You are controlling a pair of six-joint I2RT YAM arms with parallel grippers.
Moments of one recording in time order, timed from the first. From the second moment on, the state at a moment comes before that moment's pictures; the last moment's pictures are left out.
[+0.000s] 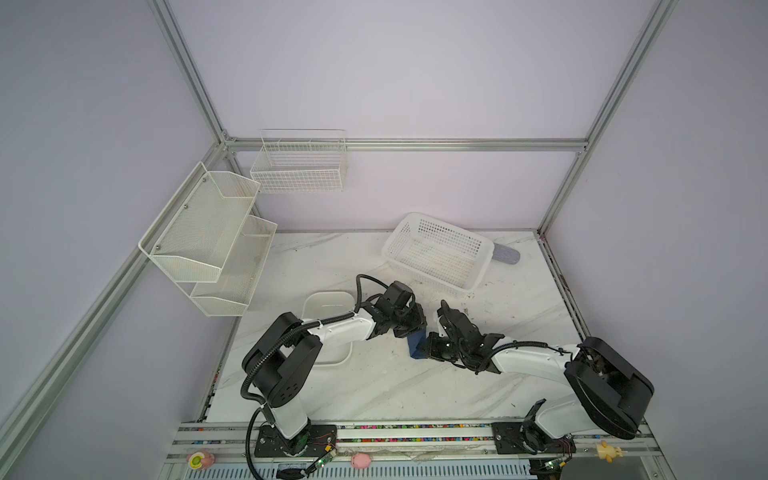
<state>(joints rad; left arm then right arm) -0.74 1.72 1.04 -0.12 0.30 -1.07 0.79 1.46 0.58 0.07 -0.24 0.96</state>
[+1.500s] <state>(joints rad) -0.78 1.83 1.10 -0.05 0.31 -1.15 0.76 1.24 0.44 0.08 -0.20 1.08</state>
